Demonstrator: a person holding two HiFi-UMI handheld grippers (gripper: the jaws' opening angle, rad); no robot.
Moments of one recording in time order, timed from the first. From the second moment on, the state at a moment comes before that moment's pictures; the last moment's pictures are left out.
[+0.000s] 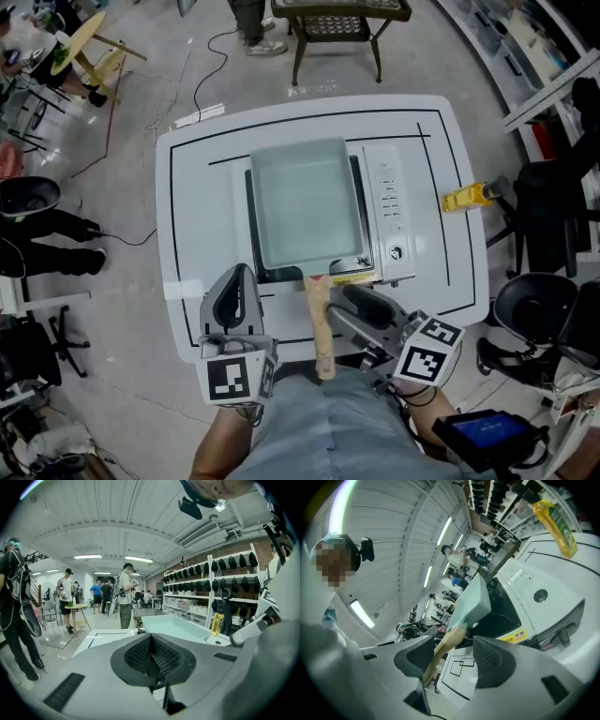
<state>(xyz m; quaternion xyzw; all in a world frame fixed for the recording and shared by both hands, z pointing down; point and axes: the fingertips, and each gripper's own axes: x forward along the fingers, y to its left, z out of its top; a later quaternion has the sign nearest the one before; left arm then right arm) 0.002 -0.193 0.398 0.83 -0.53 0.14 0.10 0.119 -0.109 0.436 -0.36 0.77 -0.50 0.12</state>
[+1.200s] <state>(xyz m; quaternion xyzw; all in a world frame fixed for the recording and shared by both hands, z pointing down) -0.043 -0.208 0.425 0.78 -0.59 0.14 0.14 0.061 -0.142 0.450 -0.22 0.76 -0.61 0.10</state>
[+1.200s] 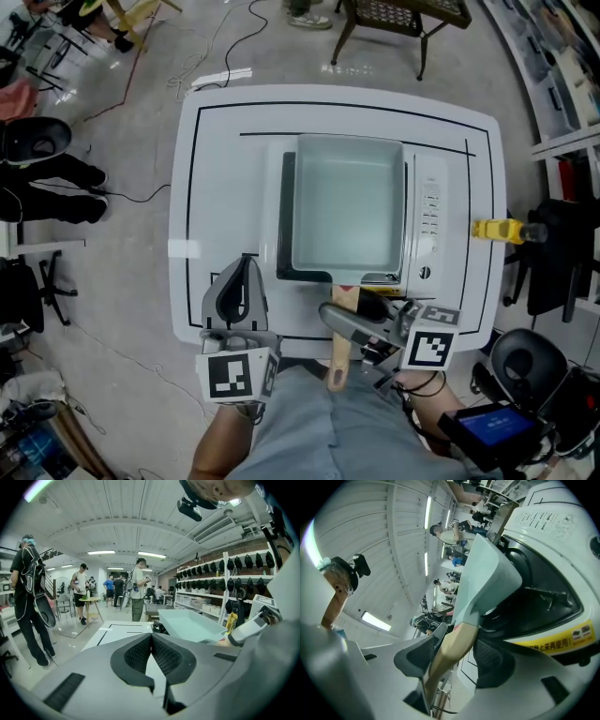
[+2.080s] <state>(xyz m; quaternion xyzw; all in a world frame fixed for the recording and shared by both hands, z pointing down) -0.081 -0.210 0.429 0.76 -0.62 0.14 0.16 0.028 -0.152 0.454 -0.18 0.75 -0.63 0.08</state>
